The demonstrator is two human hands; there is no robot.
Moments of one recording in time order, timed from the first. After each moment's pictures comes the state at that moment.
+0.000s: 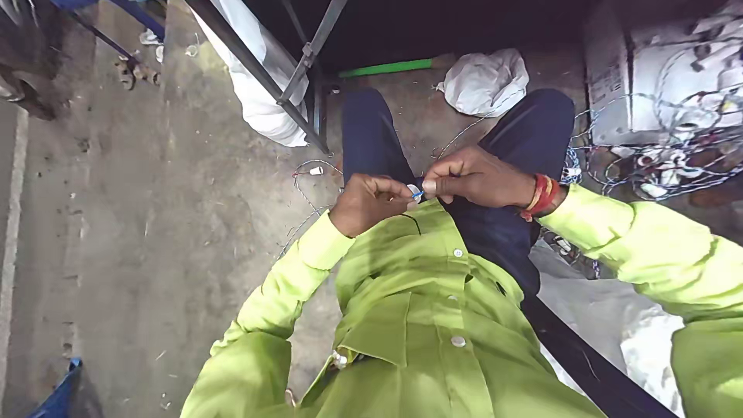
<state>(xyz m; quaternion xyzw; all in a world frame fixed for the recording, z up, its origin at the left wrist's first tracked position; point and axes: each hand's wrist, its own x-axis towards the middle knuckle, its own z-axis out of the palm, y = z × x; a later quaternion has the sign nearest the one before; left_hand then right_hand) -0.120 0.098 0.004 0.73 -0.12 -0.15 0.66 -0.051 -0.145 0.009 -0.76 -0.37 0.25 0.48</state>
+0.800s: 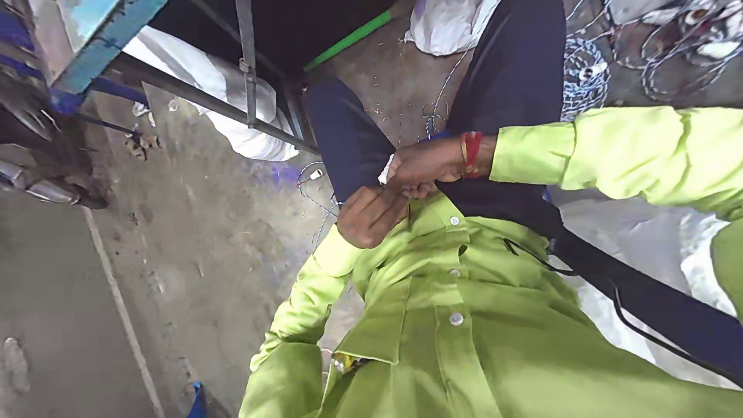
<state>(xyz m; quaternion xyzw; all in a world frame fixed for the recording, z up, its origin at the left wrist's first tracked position) -0.138 0.089 -0.053 0.76 -0.48 0.32 0.30 -0.066 -0.101 -0.005 -0.69 -0.07 0.56 0.45</state>
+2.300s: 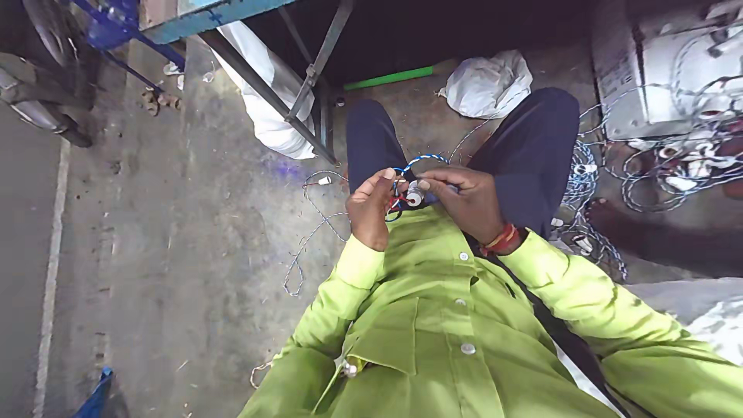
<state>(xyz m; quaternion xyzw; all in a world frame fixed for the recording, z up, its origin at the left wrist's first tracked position) -0.135 0.053 -0.007 0.56 0.22 0.02 0.80 -0.103 -0.119 -0.033 -0.77 -0.20 -0.07 0.60</state>
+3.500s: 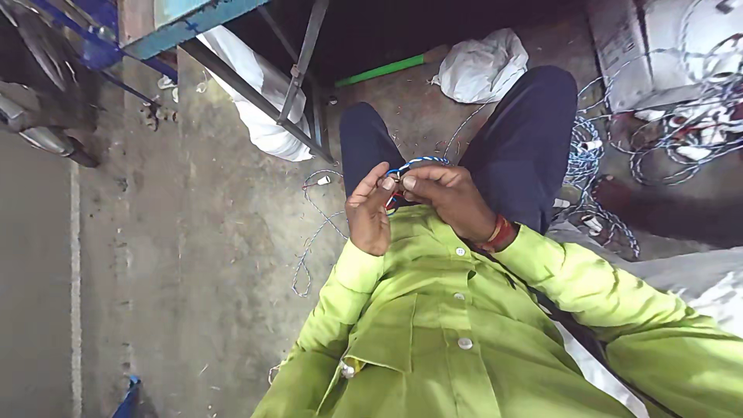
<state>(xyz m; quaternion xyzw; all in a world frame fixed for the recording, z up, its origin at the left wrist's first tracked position) -0.151 0.056 -0.016 0.50 0.11 0.00 0.86 -0.126 -0.101 -0.006 -0.60 -0.02 0.16 0.78</state>
